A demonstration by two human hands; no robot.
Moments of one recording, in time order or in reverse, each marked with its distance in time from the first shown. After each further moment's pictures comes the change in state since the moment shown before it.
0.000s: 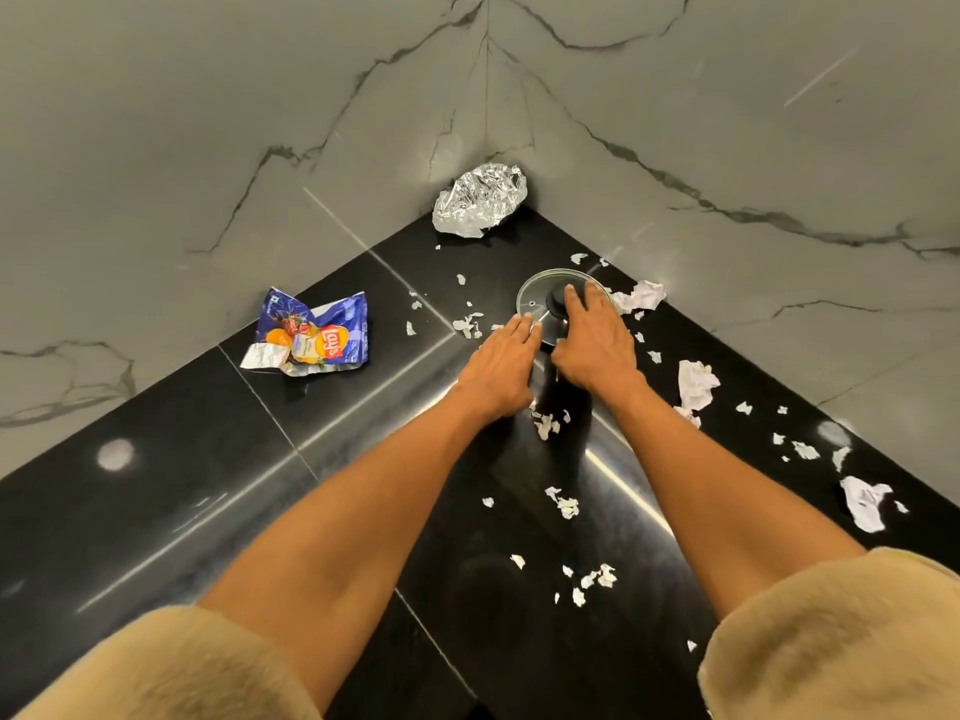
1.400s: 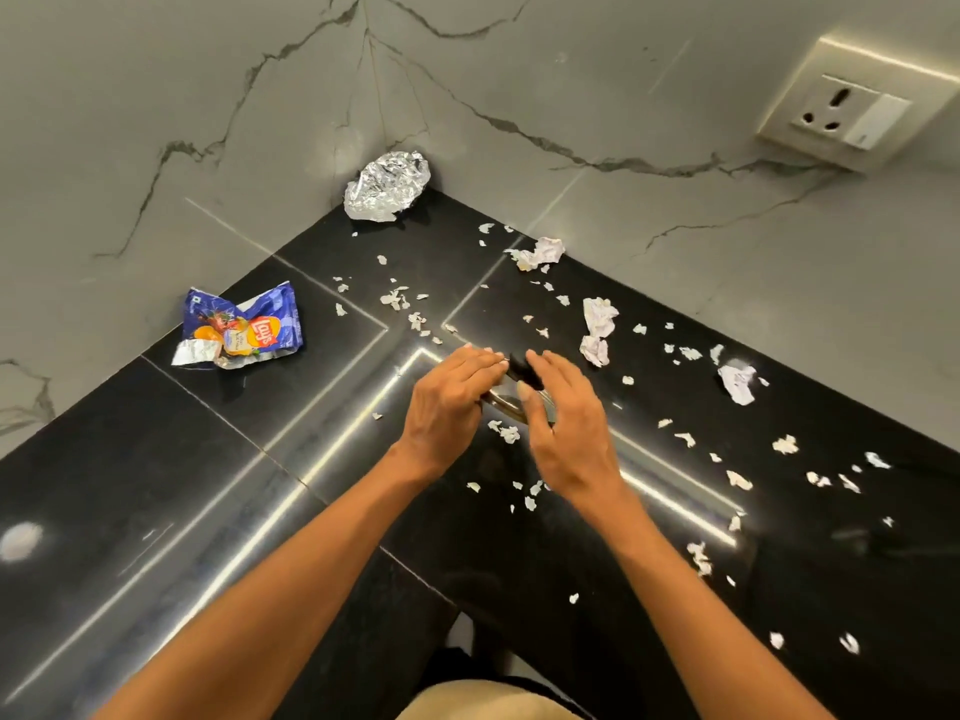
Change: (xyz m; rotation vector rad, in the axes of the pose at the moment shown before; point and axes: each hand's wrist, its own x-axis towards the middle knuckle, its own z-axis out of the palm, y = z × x) left_hand -0.119 0.051 0.021 -0.284 0.634 0.431; right_hand -0.235 0.003 0.000 0.490 0.341 0.016
